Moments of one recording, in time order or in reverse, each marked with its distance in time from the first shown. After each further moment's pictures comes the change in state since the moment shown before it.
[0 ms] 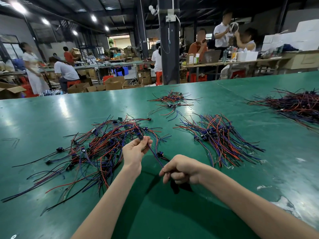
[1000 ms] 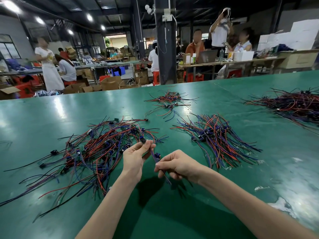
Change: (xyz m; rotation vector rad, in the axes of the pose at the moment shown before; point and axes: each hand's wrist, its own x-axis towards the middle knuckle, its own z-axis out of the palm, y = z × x) left_hand -0.023 0.004 0.011 -0.018 -0.071 -0.055; right_hand -0.002 -0.001 -0.003 -0.178 0.101 -0.346
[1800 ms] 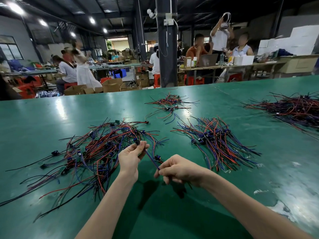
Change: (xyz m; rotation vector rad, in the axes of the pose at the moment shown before) left_hand 0.014 -0.001 -0.012 0.025 0.107 0.039; right_hand -0.006 -0.005 -0.001 -0.182 -0.085 0.070
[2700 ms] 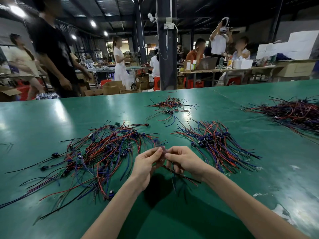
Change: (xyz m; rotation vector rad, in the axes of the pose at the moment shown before) left_hand -0.022 -0.013 0.019 0.028 -0.279 -0.159; right_hand 0.011 0.002 -0.020 0.158 0.253 -0.174
